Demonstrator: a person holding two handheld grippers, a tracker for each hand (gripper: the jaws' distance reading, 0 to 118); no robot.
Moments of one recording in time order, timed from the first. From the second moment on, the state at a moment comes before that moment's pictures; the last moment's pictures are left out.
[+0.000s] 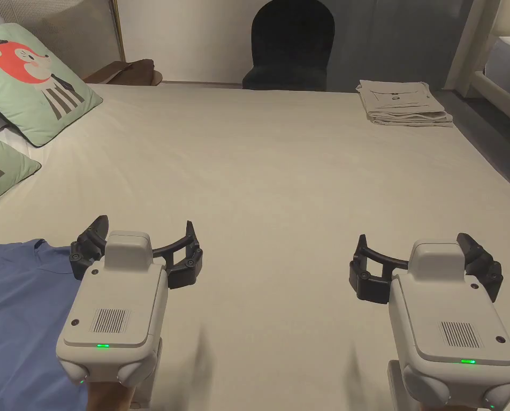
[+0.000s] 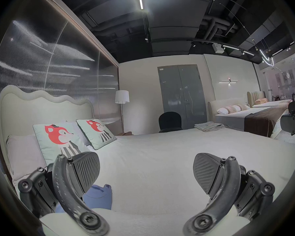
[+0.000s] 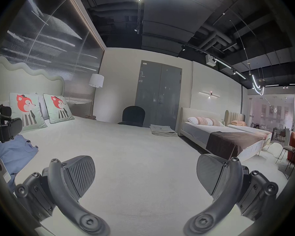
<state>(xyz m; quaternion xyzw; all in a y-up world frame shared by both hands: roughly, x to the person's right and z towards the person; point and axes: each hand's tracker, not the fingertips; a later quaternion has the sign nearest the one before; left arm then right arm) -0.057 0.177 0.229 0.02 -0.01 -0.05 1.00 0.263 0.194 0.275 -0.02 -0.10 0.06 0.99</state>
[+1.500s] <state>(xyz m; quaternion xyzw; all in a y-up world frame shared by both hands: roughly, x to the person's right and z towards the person) -0.302 0.187 0.345 -0.03 0.26 -0.08 0.96 0.011 0.205 0.220 -0.02 0.20 0.03 0.98</state>
